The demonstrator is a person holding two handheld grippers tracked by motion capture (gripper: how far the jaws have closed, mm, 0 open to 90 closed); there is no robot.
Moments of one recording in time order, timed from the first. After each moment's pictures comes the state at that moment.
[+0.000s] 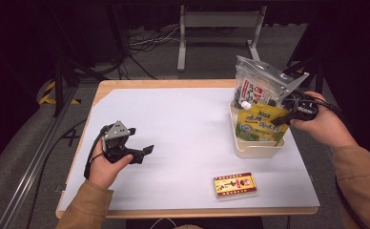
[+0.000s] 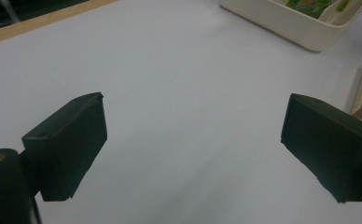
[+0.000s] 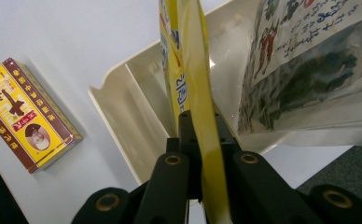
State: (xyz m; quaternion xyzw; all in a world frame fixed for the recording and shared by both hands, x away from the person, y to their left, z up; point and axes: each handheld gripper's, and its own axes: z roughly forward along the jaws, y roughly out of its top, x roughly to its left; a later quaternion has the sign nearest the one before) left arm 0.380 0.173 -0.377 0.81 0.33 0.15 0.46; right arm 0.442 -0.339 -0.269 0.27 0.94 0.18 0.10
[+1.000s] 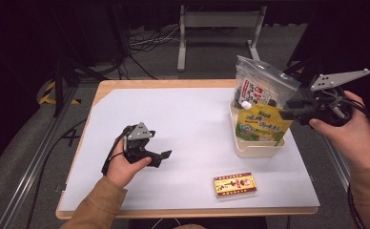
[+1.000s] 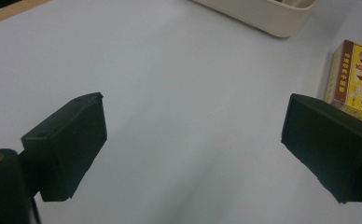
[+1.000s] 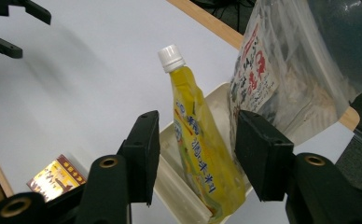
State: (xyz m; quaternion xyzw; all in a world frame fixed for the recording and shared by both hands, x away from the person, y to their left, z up) left arm 0.387 0.121 -0.386 0.84 0.28 0.12 0.45; right arm 0.376 -0.354 -0.212 0.33 0.85 0.36 0.19
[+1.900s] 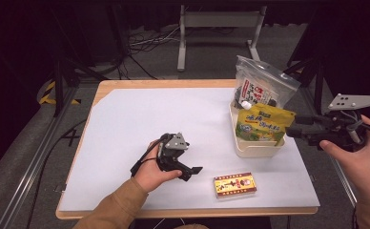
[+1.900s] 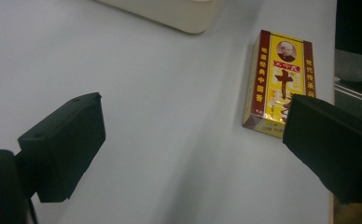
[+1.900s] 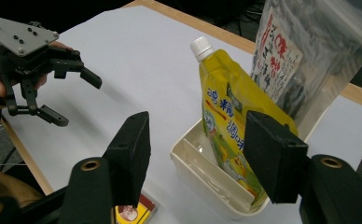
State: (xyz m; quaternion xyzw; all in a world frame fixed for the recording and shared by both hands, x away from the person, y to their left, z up) left arm 0.370 0.035 -0.394 0.88 0.18 0.04 0.44; right arm 0.326 -0.363 -0.226 0.37 0.81 0.42 0.18
